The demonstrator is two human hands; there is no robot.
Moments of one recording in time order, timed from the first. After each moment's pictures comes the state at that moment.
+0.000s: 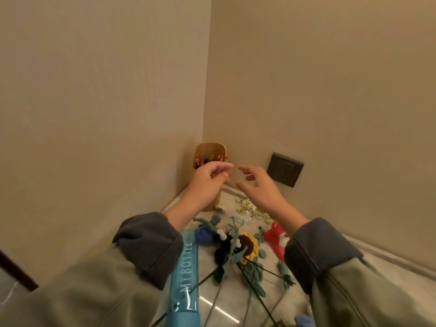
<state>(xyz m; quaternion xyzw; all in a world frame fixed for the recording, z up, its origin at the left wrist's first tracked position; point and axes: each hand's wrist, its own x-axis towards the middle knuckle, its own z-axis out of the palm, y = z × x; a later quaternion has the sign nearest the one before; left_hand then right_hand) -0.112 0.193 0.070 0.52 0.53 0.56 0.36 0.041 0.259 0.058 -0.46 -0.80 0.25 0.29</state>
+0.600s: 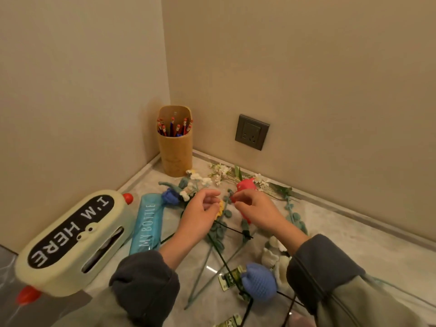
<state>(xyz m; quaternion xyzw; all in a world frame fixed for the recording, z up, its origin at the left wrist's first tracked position) 0.004 0.129 -0.023 0.44 0.63 0.48 0.41 0.164 0.204 -0.014 -0.50 -0.78 0.34 0.15</state>
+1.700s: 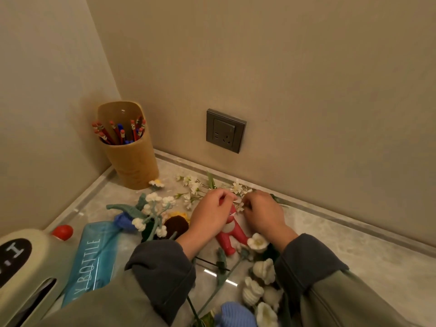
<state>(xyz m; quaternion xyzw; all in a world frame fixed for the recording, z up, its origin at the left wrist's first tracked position) 0.070 0.249 -0.057 0.51 0.63 0.41 0.41 0.219 0.300 -0.077 -0.60 -0.78 0.14 0.05</state>
